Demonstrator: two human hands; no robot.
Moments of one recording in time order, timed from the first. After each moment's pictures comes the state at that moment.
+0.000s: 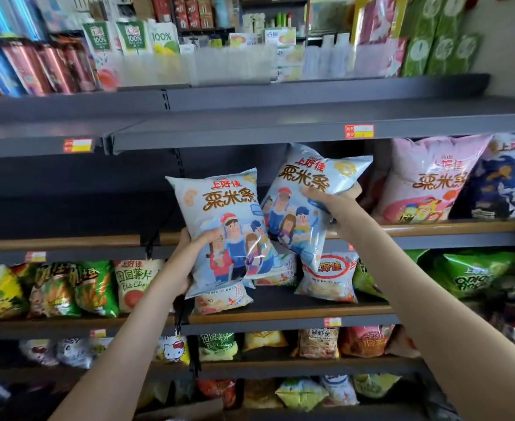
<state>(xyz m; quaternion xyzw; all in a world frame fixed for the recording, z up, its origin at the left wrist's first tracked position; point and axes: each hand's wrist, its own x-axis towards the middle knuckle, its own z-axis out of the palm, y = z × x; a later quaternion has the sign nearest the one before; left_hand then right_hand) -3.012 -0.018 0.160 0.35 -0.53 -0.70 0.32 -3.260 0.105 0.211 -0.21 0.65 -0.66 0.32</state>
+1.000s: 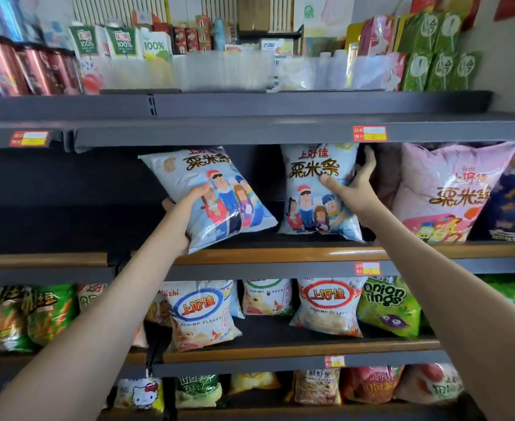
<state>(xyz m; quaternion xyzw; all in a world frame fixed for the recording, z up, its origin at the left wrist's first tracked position) -3.095 -0.102 0.186 0.36 -0.45 -0.69 0.44 -3.373 0.048 0.193 -0.41 0.62 -0.66 0.07</state>
